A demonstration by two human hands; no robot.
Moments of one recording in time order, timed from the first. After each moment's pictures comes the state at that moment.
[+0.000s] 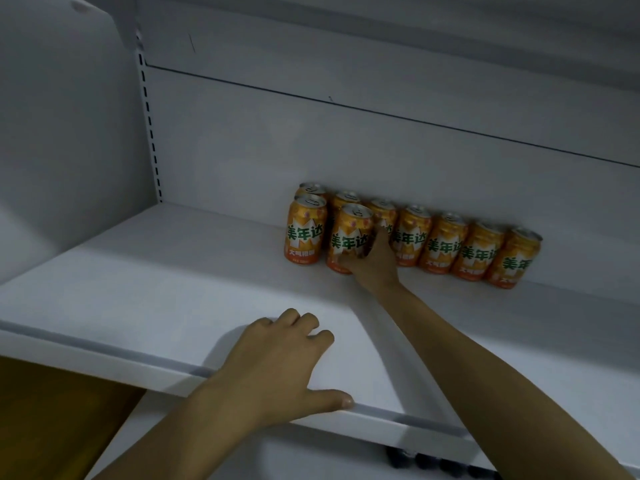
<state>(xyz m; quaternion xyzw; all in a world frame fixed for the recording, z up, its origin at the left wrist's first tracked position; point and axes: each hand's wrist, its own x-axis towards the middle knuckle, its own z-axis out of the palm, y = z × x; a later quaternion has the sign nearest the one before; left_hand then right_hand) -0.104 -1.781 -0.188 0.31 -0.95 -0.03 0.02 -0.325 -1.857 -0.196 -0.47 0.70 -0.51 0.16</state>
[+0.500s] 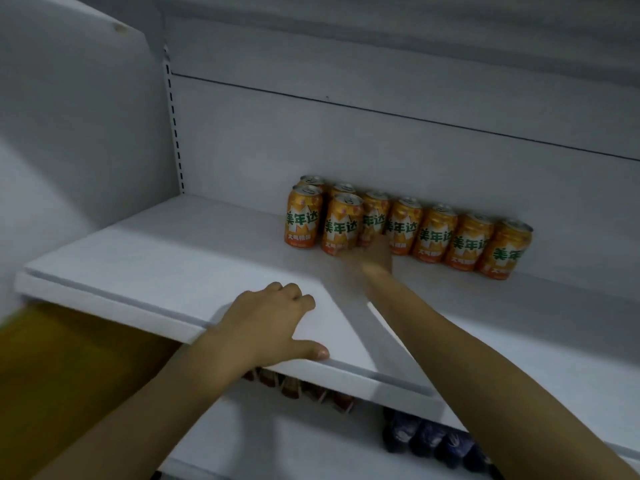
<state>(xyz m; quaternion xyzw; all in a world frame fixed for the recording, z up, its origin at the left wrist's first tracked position) -0.116 -1.763 -0.175 0.38 -0.92 -0.02 -0.01 -0.312 -1.815 -0.181 -0.42 0.72 -0.51 0.22</state>
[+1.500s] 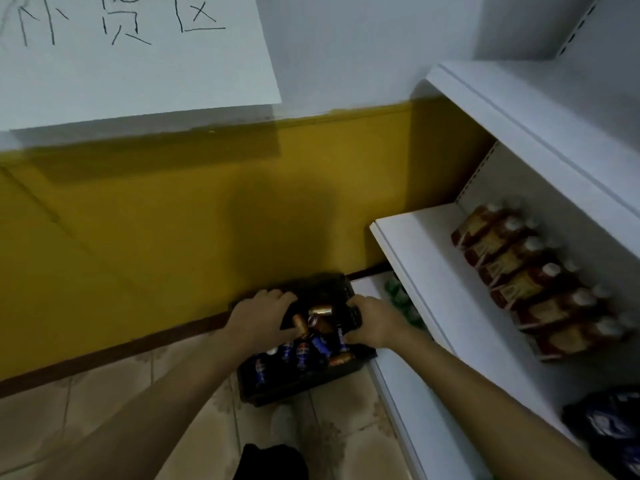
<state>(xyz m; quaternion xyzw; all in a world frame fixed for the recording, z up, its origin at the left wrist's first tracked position) 0.102 -1.402 -0.397 0.79 -0.56 -0.23 -0.03 -0.070 -1.543 -0.391 -0.86 0.36 0.19 0.31</state>
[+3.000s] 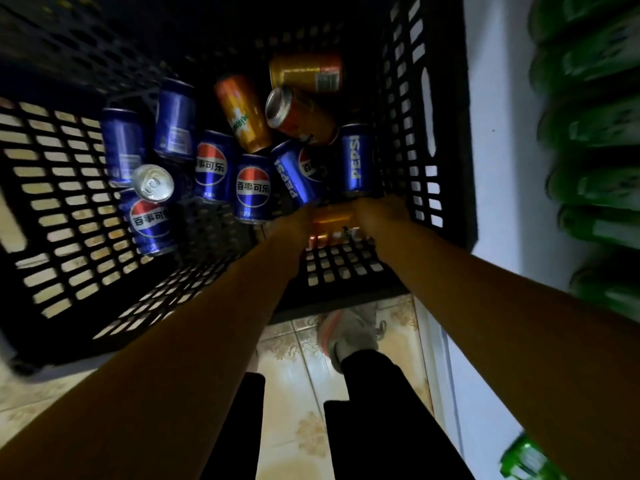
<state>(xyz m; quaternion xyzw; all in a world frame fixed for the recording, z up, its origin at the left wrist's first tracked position) 0.046 -1.592 -1.059 0.67 0.31 -0.57 0.36 -0.022 -1.683 -1.055 -0.45 0.72 0.20 0.48</state>
